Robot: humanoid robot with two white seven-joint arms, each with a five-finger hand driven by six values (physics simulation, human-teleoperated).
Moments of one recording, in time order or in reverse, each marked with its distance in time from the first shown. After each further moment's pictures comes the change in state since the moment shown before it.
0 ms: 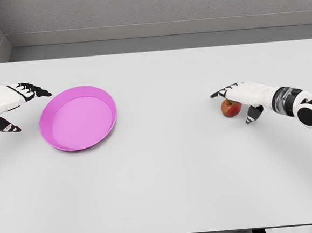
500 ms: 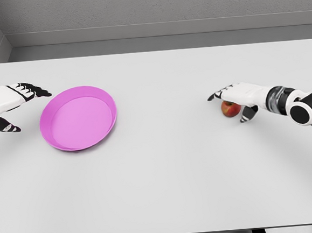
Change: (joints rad) left arm 0.000 0.000 0.000 0.002 0.000 0.000 0.000; right arm -0.031 0.032 0.046 0.033 0.000 0.001 0.014
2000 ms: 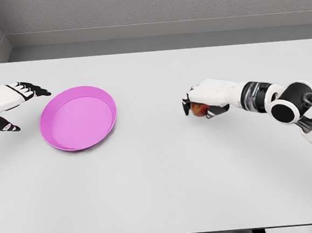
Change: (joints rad) left arm 0.000 0.000 0.006 0.000 -0.001 0.000 -0.001; right arm -0.054 0.077 -0.011 -0.190 0.002 -0.016 0.083
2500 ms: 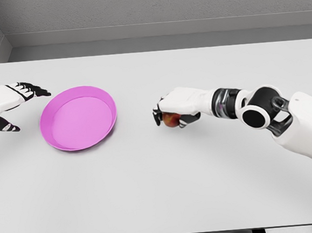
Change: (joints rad) left arm 0.000 0.000 0.001 0.000 -0.008 0.000 -0.001; right arm -0.028 0.131 0.044 -0.002 0.001 0.000 0.013
